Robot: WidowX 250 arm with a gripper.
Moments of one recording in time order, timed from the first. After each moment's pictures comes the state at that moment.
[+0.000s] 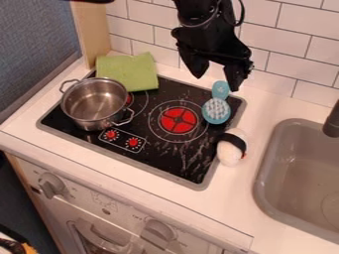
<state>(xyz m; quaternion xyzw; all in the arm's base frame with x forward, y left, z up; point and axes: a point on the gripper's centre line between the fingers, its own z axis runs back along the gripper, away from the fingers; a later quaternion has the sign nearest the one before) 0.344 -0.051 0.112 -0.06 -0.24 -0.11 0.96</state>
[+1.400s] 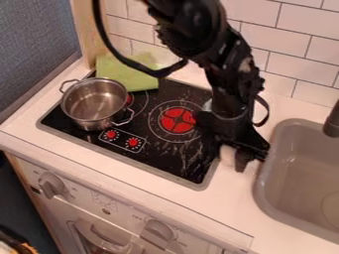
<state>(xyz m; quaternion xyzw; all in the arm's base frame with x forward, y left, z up) 0.312 -0.096 0.012 -0.02 -0.14 -0.10 0.99</state>
